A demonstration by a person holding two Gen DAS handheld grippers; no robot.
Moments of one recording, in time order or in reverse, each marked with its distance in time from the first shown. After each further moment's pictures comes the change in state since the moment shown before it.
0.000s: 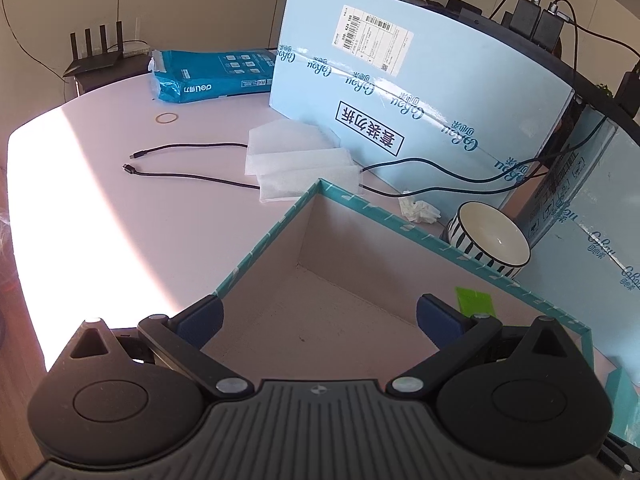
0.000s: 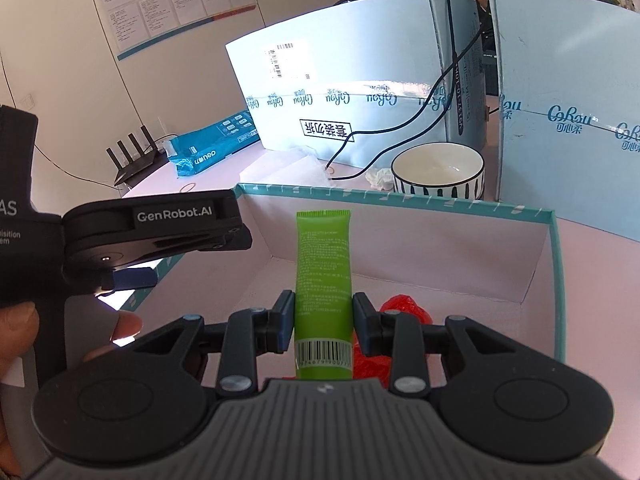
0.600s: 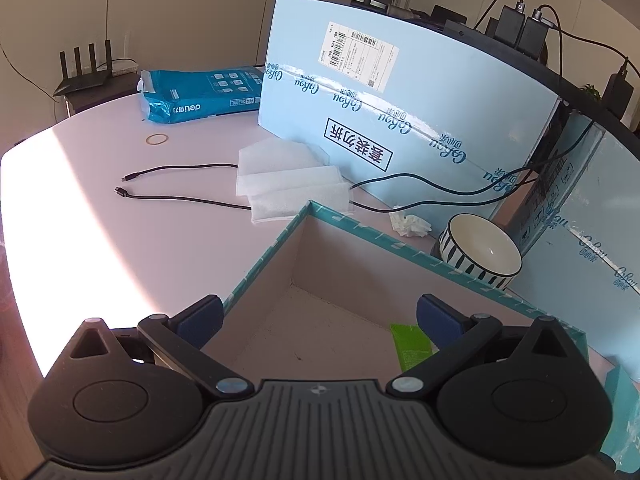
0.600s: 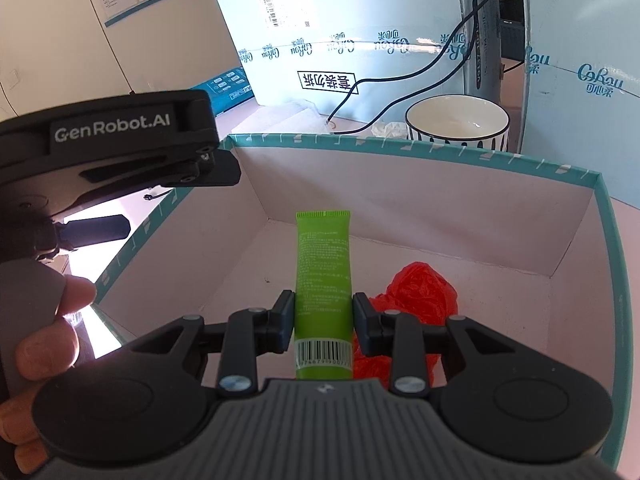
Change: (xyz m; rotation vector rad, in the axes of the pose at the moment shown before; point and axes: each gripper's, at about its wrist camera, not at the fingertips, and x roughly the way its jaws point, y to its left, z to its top) left arm -0.002 -0.001 0.006 0.035 -0.041 0.001; right arm 0.043 0.009 -0.008 0.007 0.120 -0.034
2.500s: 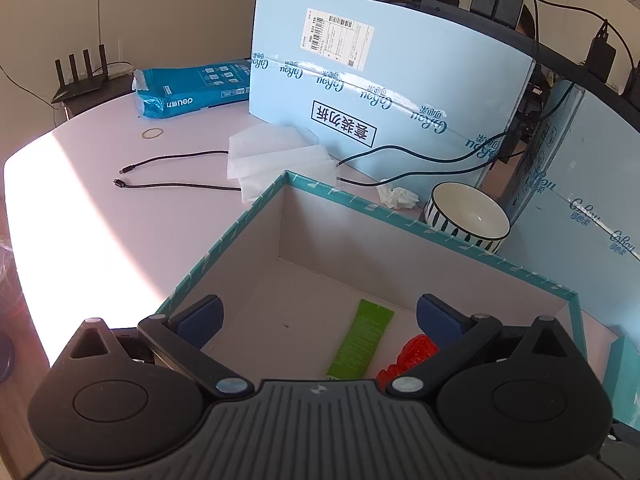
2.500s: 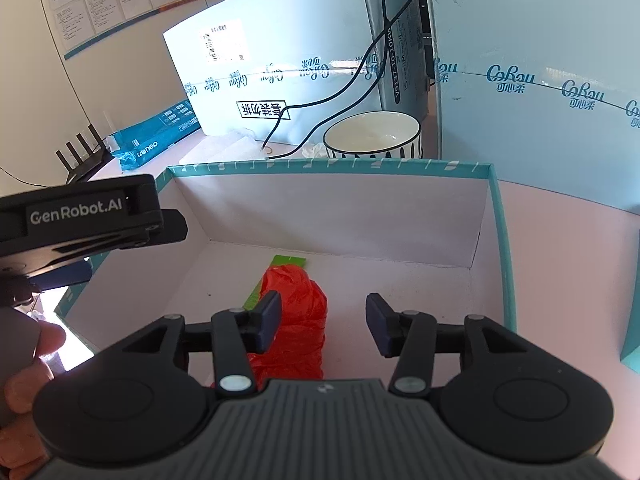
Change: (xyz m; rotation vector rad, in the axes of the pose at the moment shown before) left arm -0.013 -0.026 -0.023 0.056 0.039 0.020; right arm -0.038 -0.032 -0.008 0.081 -0.085 -0.115
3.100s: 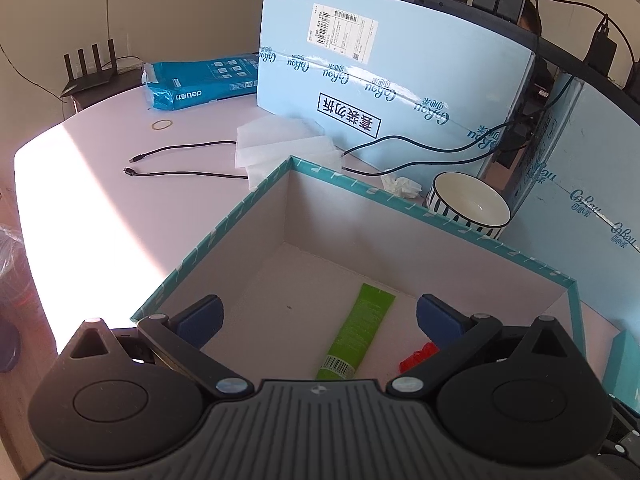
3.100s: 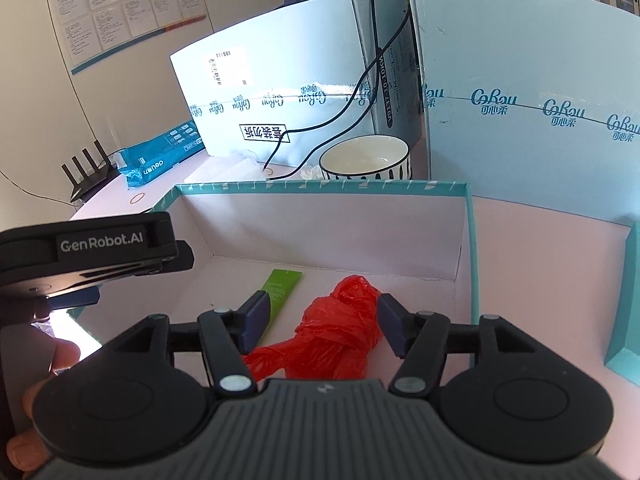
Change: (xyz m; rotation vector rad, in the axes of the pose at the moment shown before) left arm -0.011 -0.004 -0.012 -0.012 0.007 0.027; right arm -0.023 -0.008 -0.006 -0.007 -0.077 0.007
